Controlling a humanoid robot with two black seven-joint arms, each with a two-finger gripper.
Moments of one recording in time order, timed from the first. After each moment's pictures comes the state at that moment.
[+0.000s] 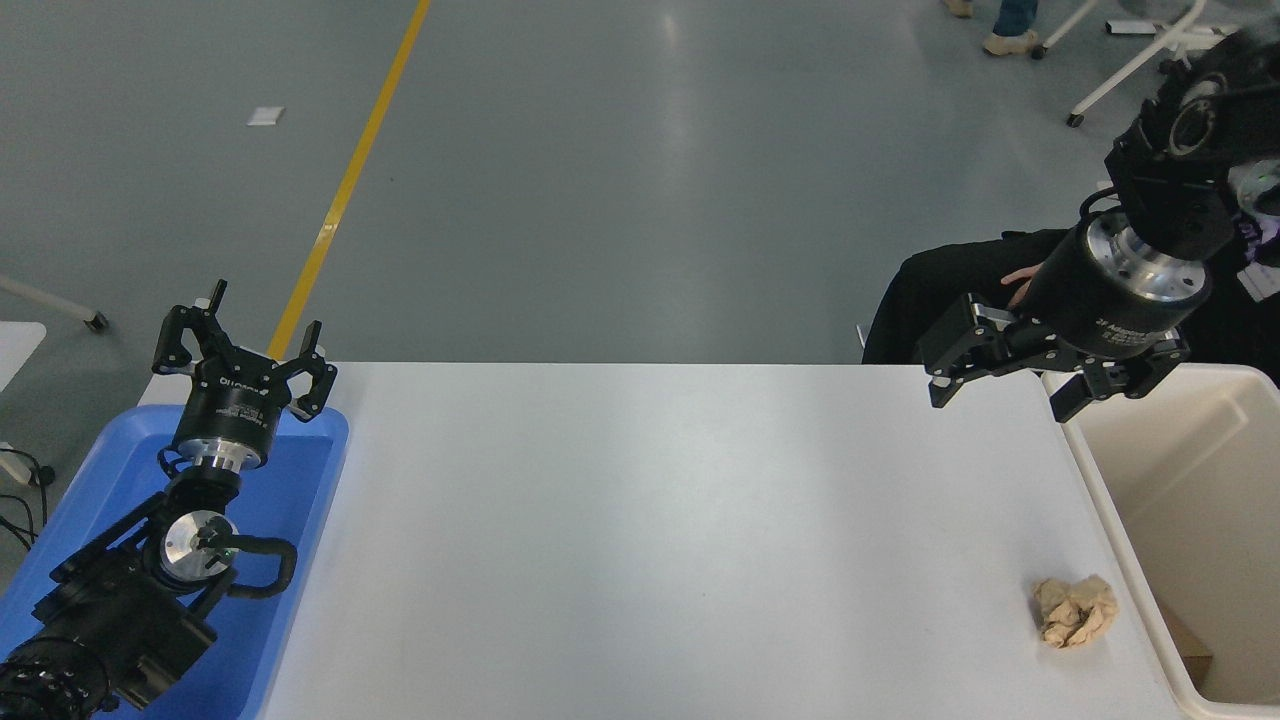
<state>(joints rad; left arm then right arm) -0.57 0.28 -0.89 -0.47 -0.07 -0.58 -0.49 2.17 -0.44 -1.39 1.42 -0.05 0.75 -0.09</state>
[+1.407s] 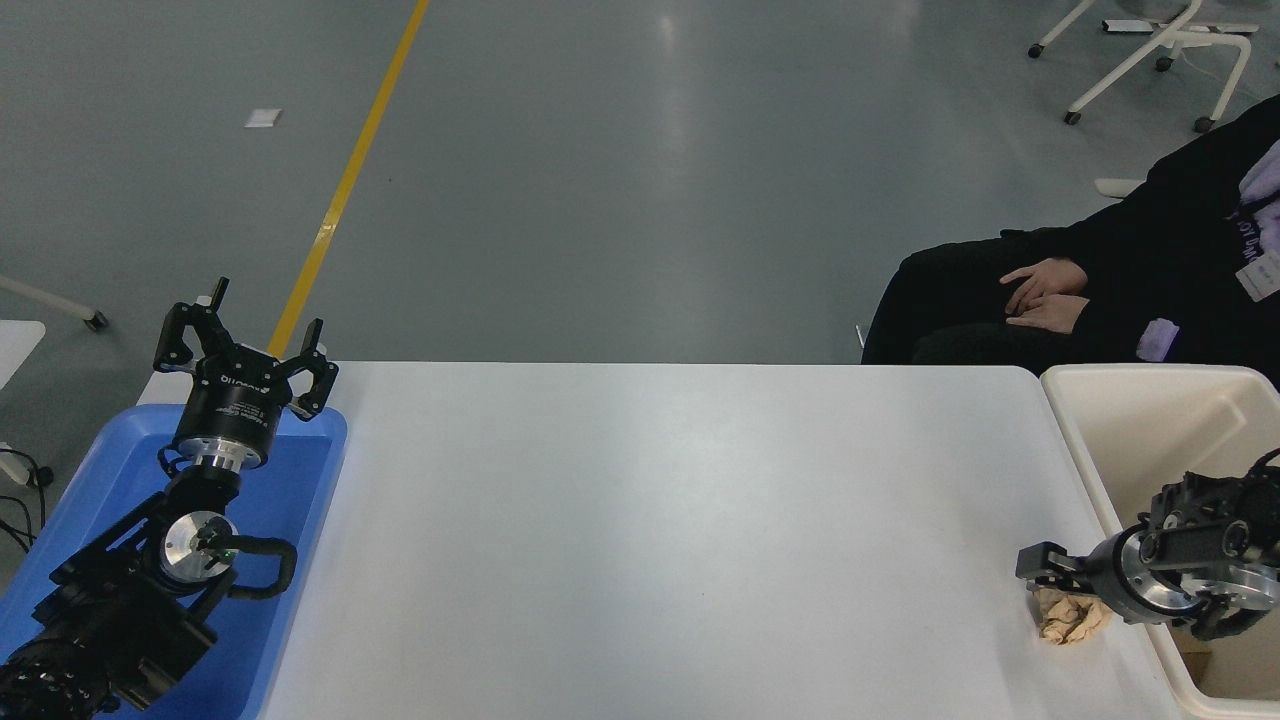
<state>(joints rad) -0.57 0.28 -0.89 -0.47 -0.07 -0.58 -0.49 1.23 -0.52 -1.11 1.08 -0.22 0.07 -0.09</state>
